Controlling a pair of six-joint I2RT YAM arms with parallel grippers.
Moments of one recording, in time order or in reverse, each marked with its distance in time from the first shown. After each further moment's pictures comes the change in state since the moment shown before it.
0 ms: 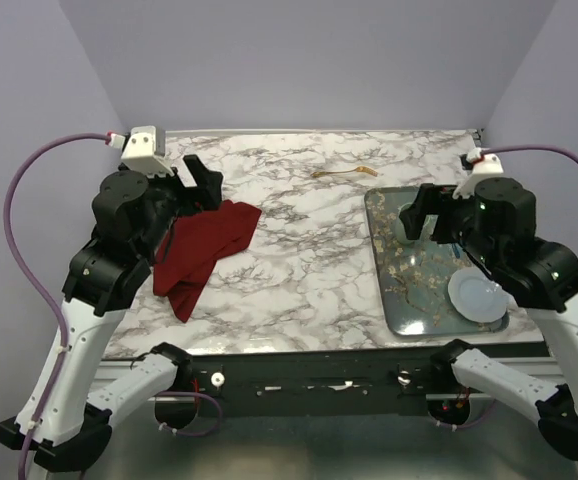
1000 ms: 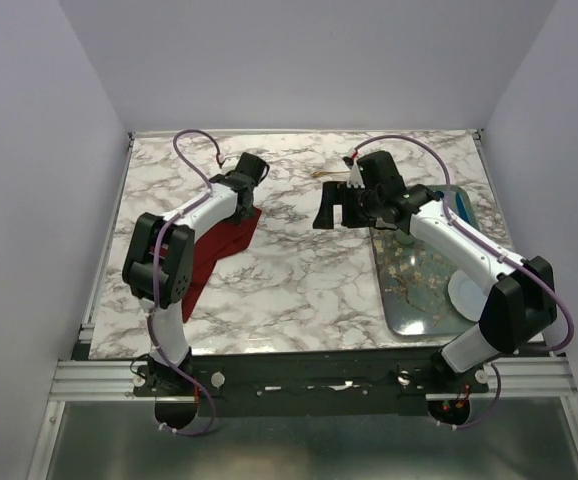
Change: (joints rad) left arm 0.032 0.972 -0.005 0.013 -0.238 -0.223; right arm 0.000 0.639 -0.117 0.409 -0.512 0.096
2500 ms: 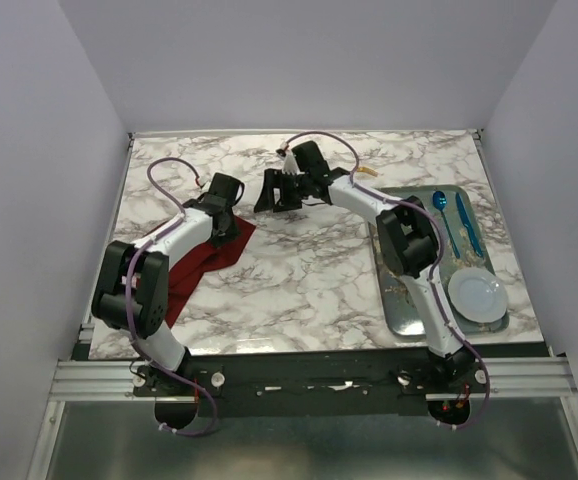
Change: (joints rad) left arm 0.078 -0.195 -0.296 0.110 0.207 -0.023; right arm 0.042 0.869 0.671 0.249 -0.300 0.058
